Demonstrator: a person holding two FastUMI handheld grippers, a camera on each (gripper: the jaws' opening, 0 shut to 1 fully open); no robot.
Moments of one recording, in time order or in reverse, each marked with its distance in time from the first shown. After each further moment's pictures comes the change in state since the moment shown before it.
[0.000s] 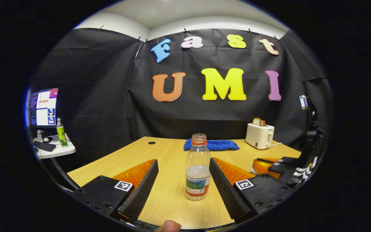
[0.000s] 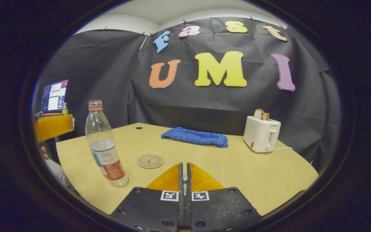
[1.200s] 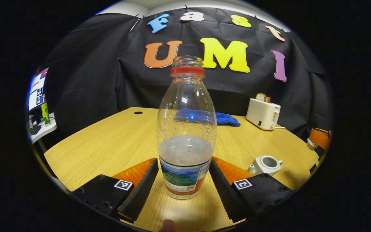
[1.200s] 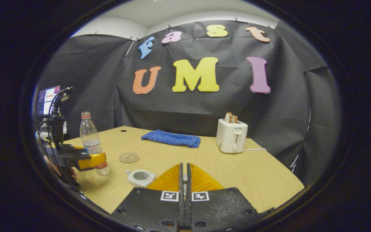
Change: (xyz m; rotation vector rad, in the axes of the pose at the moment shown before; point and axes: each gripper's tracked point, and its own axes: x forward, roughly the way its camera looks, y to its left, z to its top) left arm 0.079 -0.027 -0.086 -0.053 0.205 -0.022; right arm -0.070 -0.094 0.004 0.033 -0.009 -0.111
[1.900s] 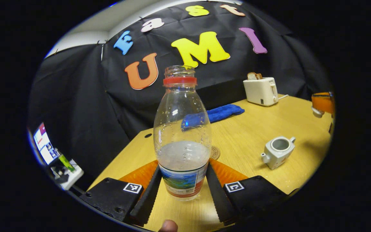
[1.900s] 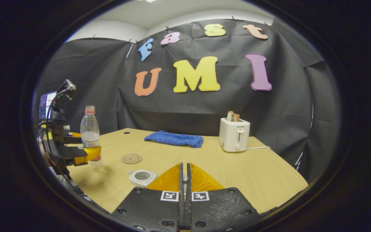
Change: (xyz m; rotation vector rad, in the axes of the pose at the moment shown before) left arm -0.013 0.019 0.036 0.494 -0.013 0.099; right arm -0.003 -0.005 -0.002 0.032 -0.005 0.037
